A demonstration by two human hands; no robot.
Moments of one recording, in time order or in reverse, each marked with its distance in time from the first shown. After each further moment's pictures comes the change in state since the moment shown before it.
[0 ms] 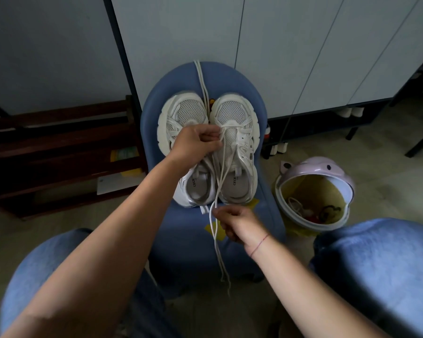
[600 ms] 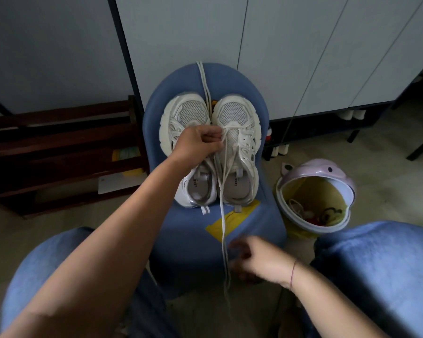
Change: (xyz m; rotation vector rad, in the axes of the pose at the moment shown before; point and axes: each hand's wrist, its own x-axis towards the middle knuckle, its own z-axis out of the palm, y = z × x) left_hand -0.004 0.004 0.000 -0.004 0.003 -0.010; right_hand -0.043 0.012 -0.043 -0.823 -0.321 0.031
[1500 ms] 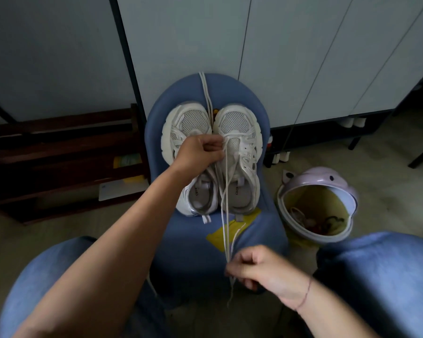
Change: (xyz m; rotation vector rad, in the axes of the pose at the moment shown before) left_hand 0.003 -0.005 0.000 0.004 0.010 0.014; right_hand -0.020 -0.019 0.002 0.470 -0.012 -0.058
